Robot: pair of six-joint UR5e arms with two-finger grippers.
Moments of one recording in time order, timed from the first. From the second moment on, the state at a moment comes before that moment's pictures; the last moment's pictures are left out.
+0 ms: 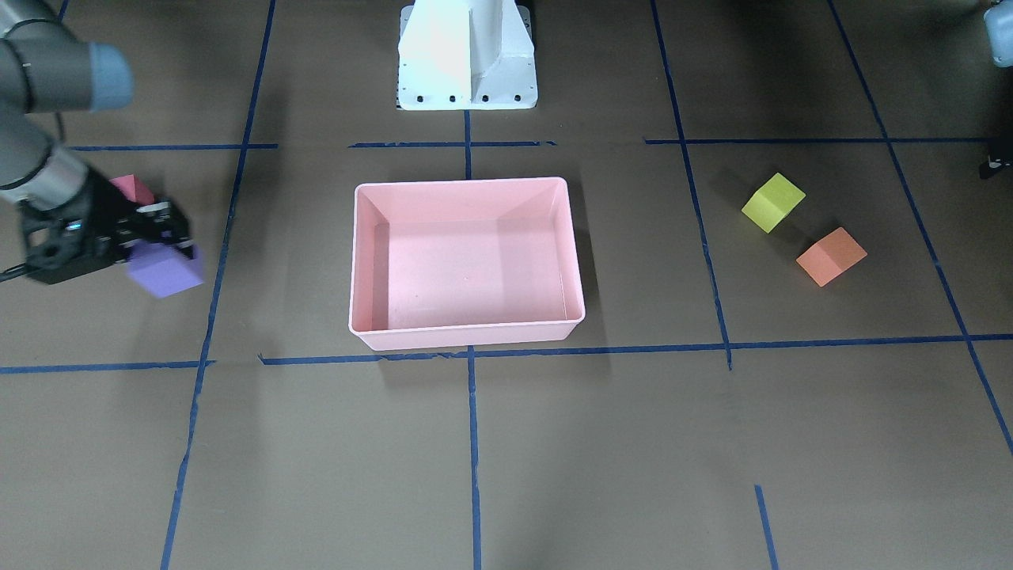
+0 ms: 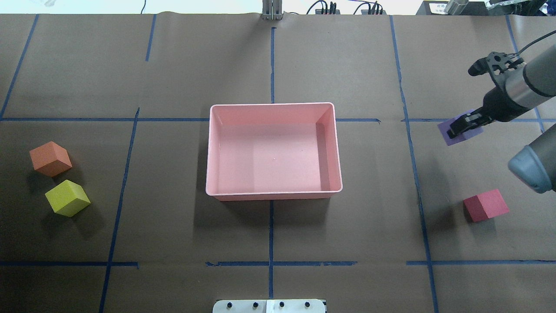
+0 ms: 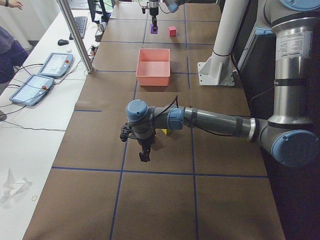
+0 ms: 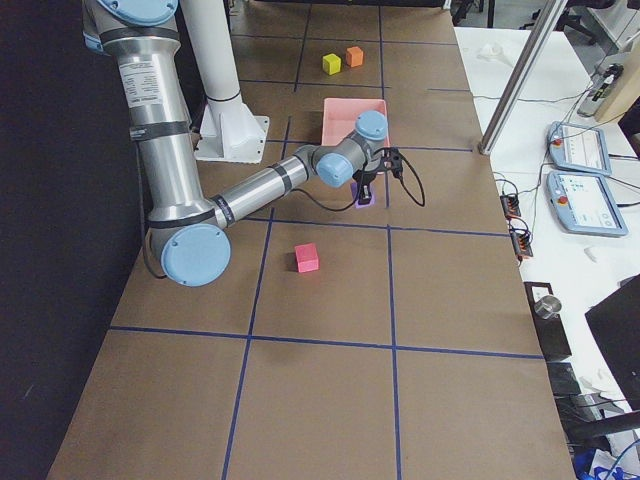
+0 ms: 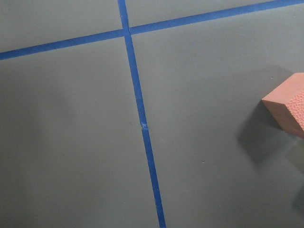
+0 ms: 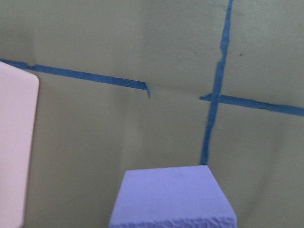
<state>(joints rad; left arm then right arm) -1.43 -1.50 -1.81 -1.42 -2.33 0.10 0.87 -1.29 1.85 -1.39 2.24 0.91</state>
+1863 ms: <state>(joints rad) -1.10 -1.60 -1.57 -2.18 -2.28 -0.01 0.55 -0.80 1.84 -1.84 1.91 1.26</state>
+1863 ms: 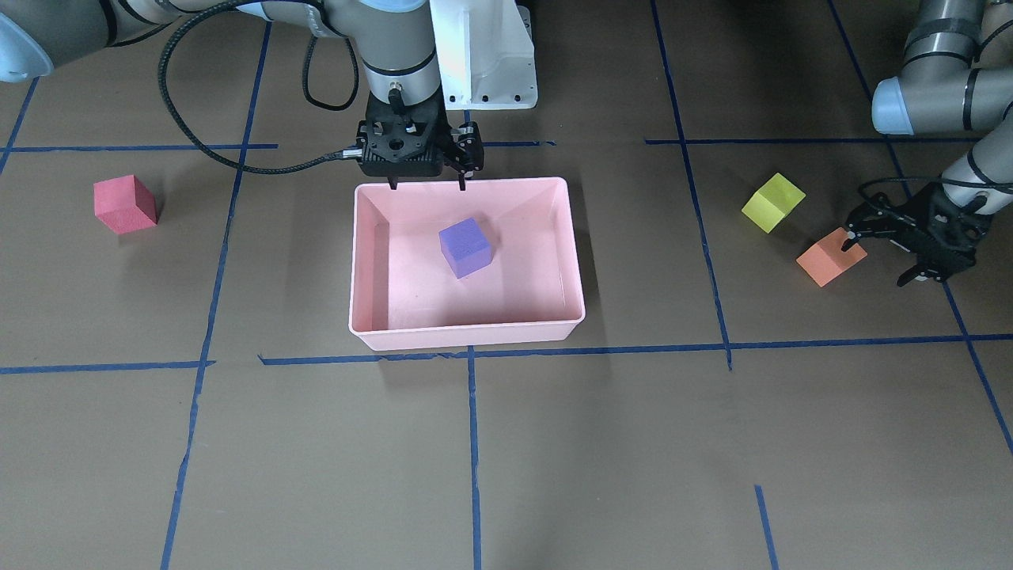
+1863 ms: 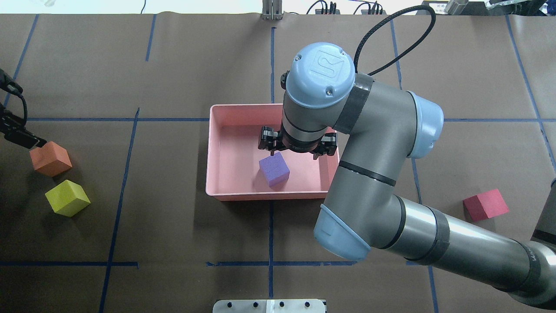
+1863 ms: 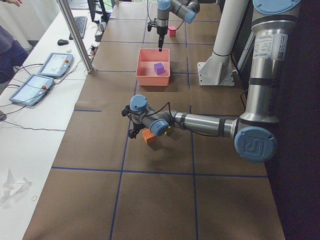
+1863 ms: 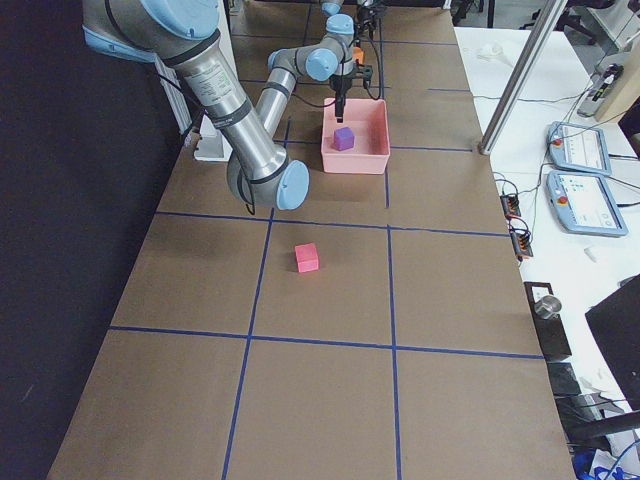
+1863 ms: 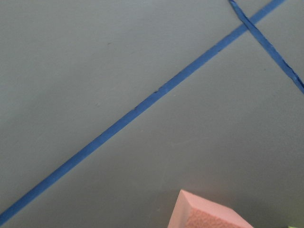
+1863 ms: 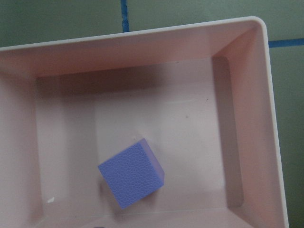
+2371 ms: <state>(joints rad) -1.08 -1.58 -1.57 -2.20 -2.34 0.04 0.56 -0.83 1.87 -1.84 1.91 1.26</state>
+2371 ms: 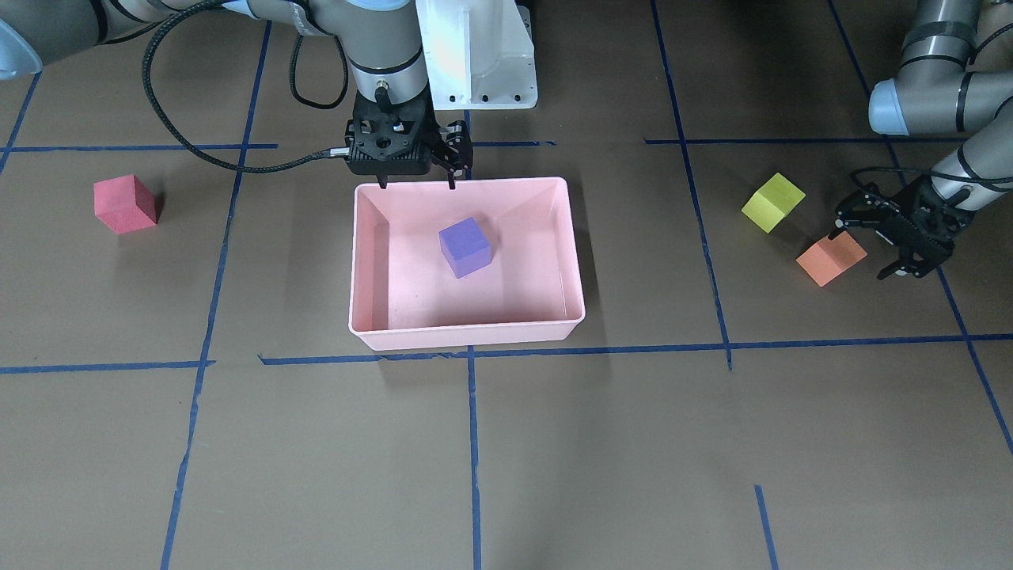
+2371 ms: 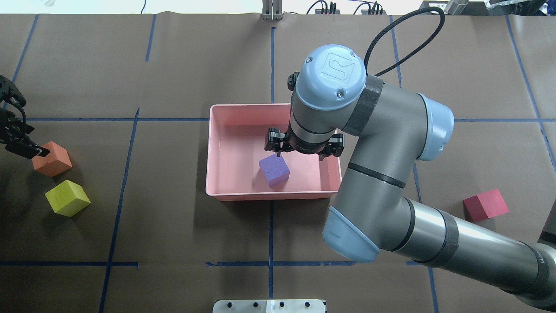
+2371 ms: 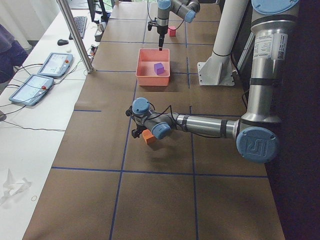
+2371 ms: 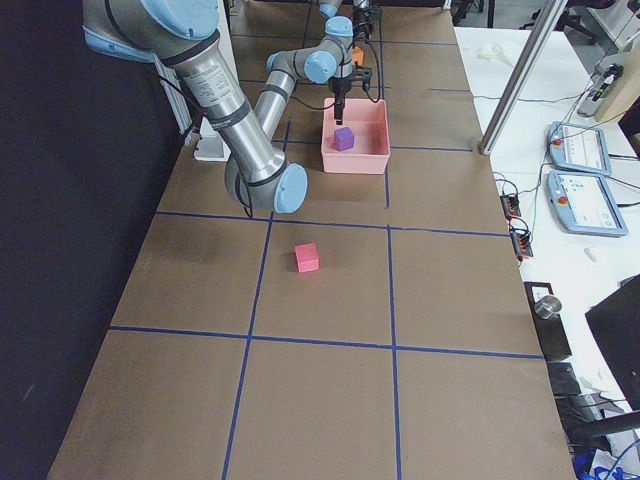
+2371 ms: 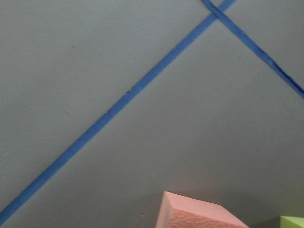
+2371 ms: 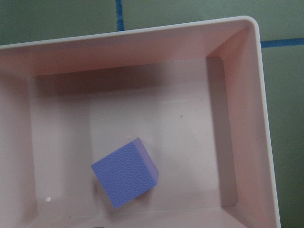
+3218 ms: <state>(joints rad) -0.99 -1.57 -1.55 -2.19 -2.34 0.04 0.56 -0.87 1.89 -1.84 1.91 1.26</state>
